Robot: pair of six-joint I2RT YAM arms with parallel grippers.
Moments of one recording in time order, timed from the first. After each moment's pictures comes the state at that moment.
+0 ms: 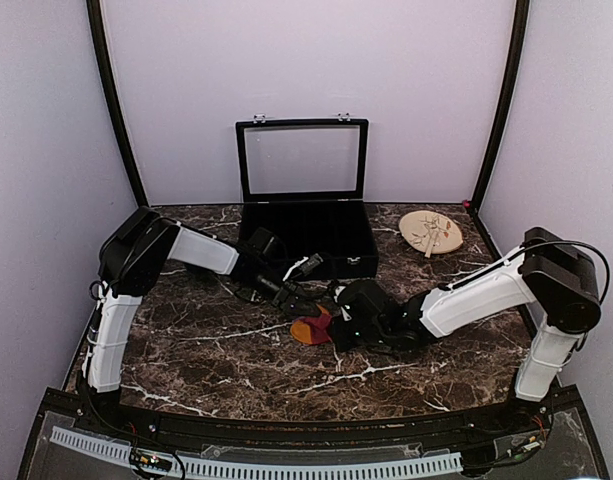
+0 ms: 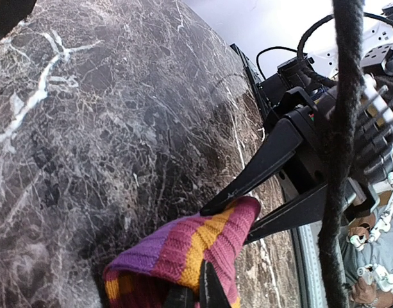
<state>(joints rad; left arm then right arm) -0.63 2.30 1.47 -0.21 1.17 0.13 1.06 1.76 0.83 0.10 0.24 0.55</state>
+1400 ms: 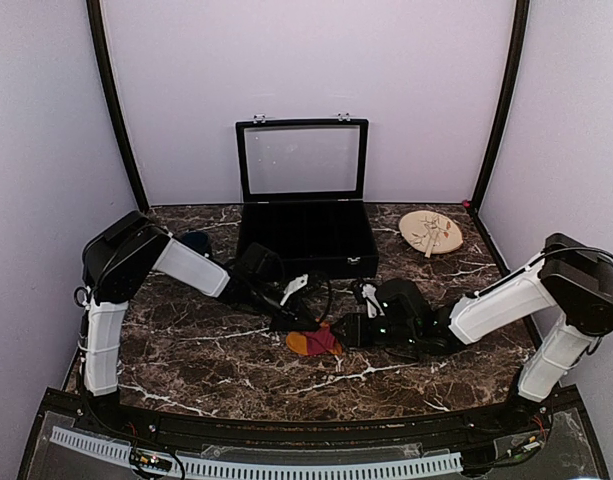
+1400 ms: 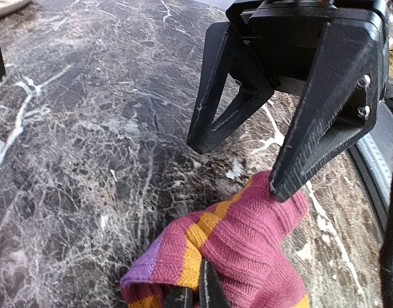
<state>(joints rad) -0.70 2.16 1.17 0.12 0.93 0.40 0.97 1.64 0.60 0.39 0.02 0.71</state>
